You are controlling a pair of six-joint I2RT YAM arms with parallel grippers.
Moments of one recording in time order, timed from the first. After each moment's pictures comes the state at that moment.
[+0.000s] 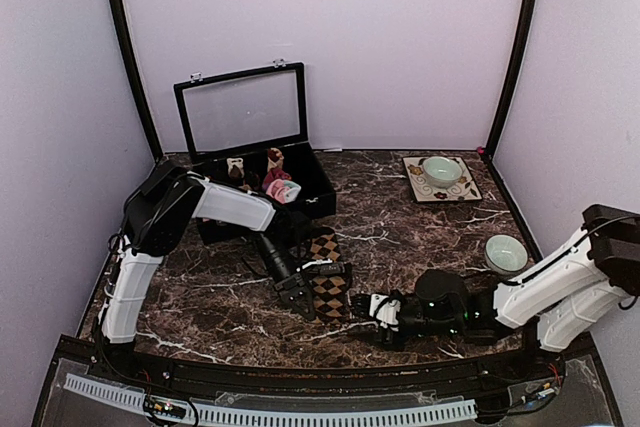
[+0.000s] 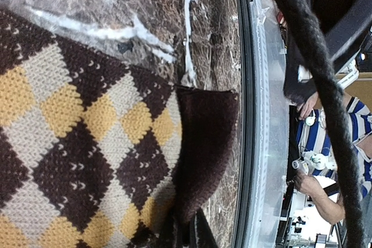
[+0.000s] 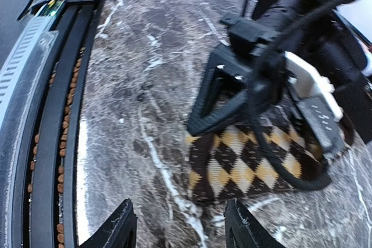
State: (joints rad) left arm -0.78 2.31 1.54 -1.04 0.99 0.58; right arm 1.24 1.44 0.32 0.65 -0.07 -0.26
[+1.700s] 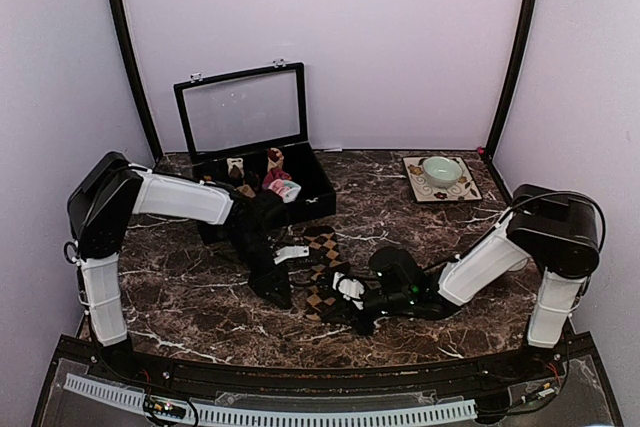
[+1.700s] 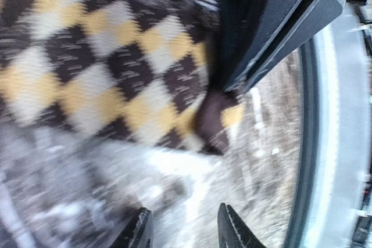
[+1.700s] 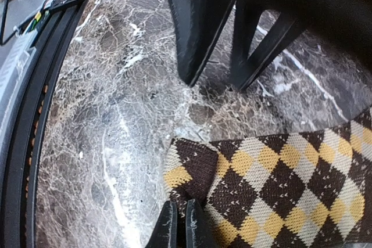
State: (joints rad) left arm -0.75 1.99 1.26 -0.81 0.69 0.60; right arm 1.07 1.85 0.62 0.60 -0.39 -0.16
